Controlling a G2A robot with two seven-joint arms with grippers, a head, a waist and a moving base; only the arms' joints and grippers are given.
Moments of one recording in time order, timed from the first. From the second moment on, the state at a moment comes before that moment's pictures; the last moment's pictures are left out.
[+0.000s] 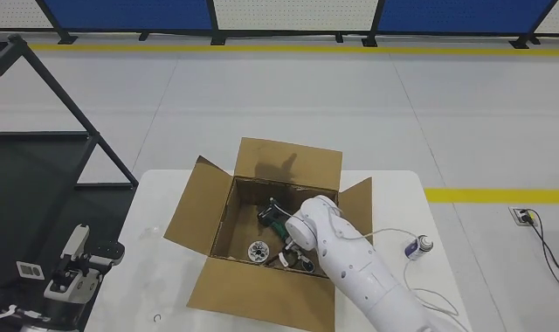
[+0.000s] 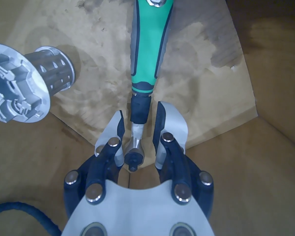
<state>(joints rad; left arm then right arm) 1.66 -1.26 -2.01 -2.10 -0.36 -0.05 -0.37 -0.31 -1.68 0.76 -0.68 -1.08 -0.18 1.19</state>
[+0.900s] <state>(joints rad) 1.66 -1.26 -2.01 -2.10 -0.36 -0.05 -0.37 -0.20 -1.78 0.71 -0.39 -1.02 -0.20 1.11</state>
